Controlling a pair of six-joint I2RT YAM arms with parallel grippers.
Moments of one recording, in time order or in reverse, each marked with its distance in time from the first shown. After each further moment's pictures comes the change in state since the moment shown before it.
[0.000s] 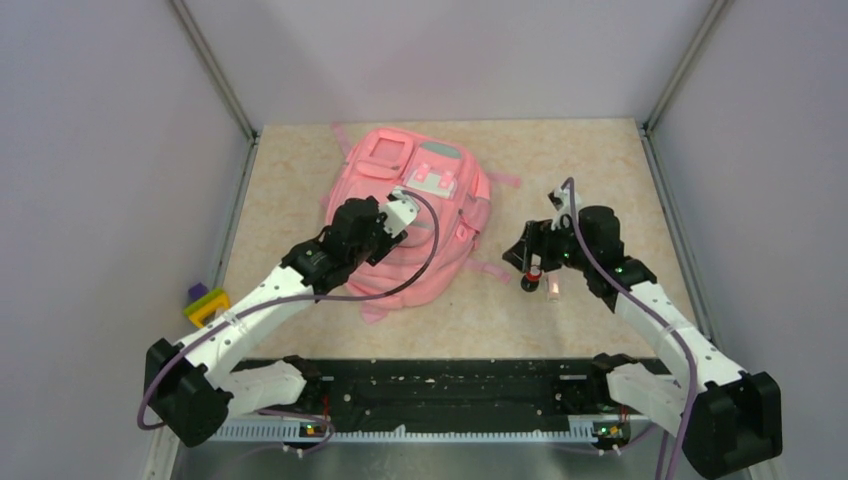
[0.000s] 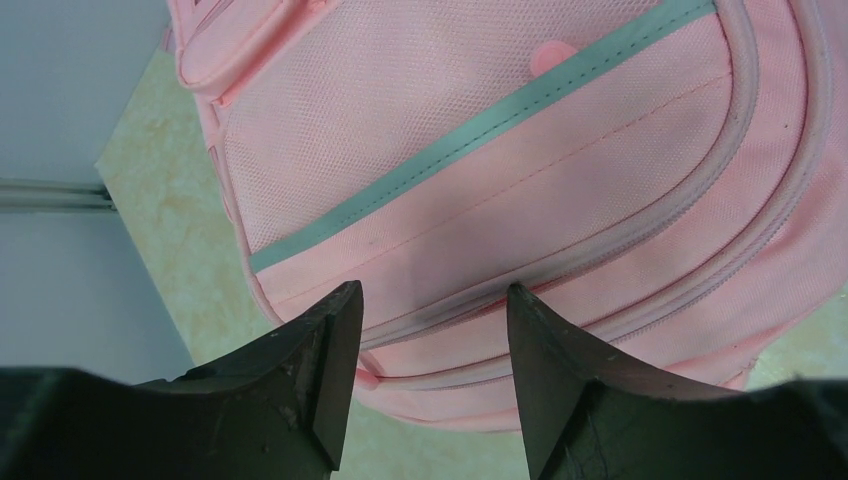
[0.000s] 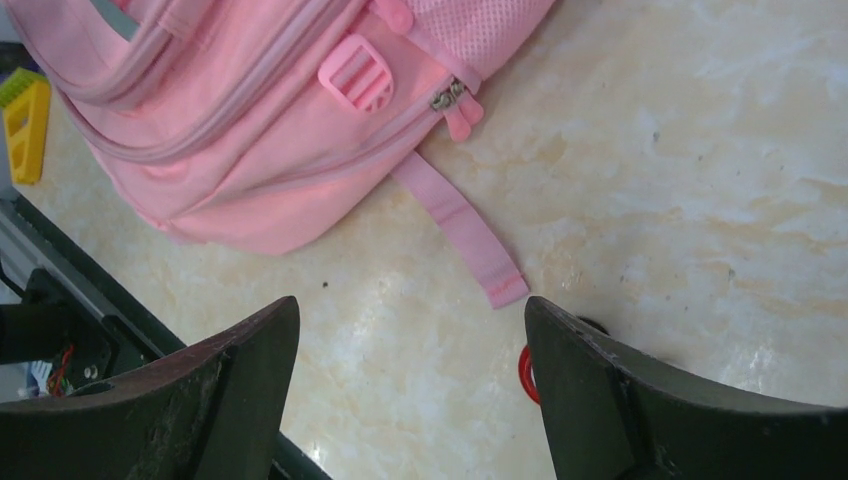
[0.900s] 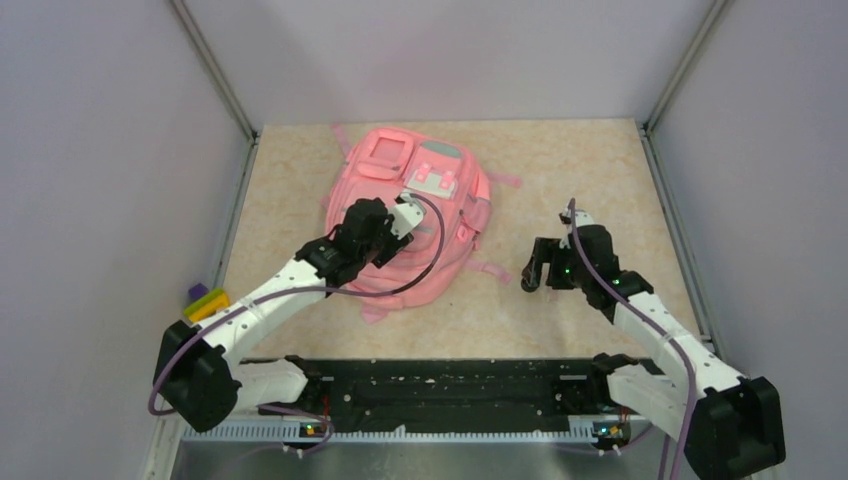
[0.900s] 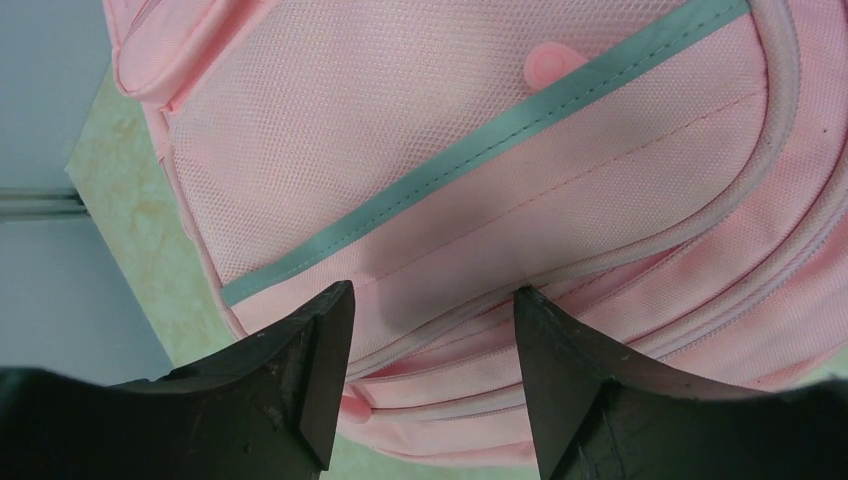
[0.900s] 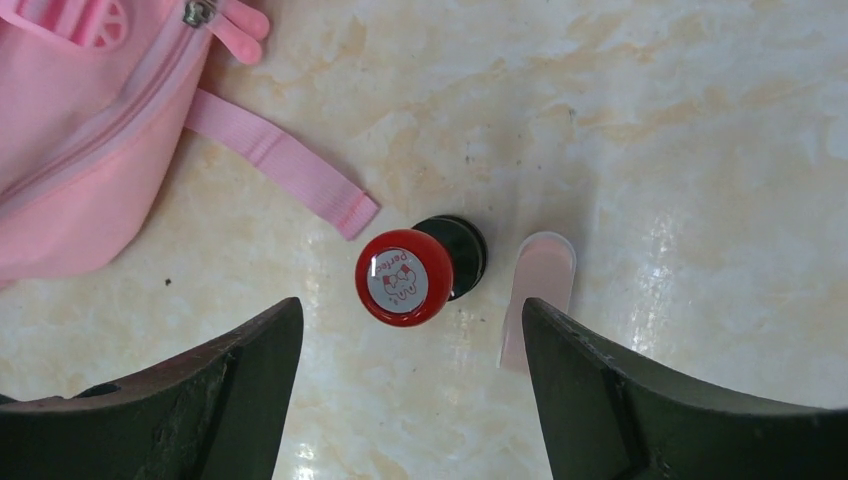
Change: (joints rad) left arm -0.002 0.085 -0.026 0.070 0.005 0.016; right arm 0.016 -0.061 -0.099 -0.146 0.306 0.058
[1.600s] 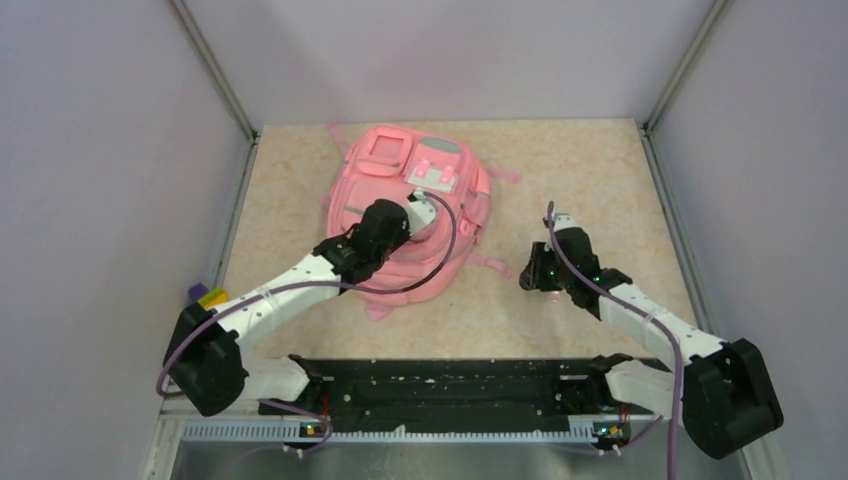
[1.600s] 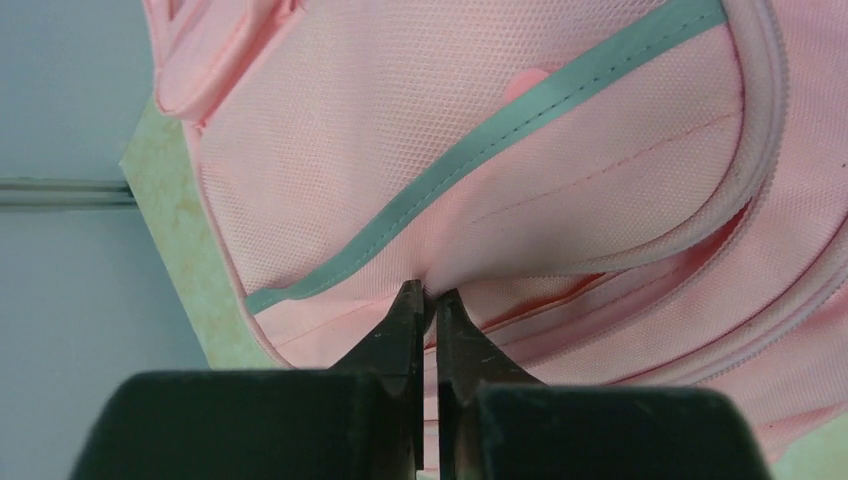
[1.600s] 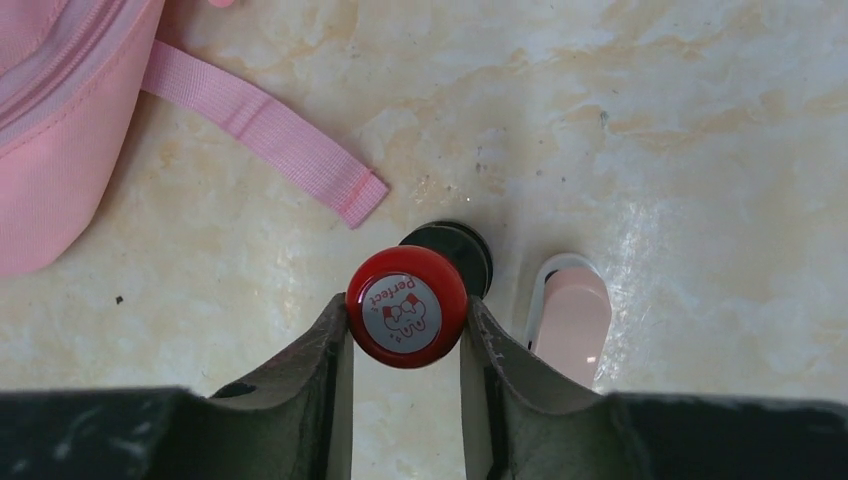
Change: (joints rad) left arm -0.065 0.097 0.029 0.060 -0.155 -0.016; right arm 0.104 0.148 -0.044 0.128 0.105 0.014
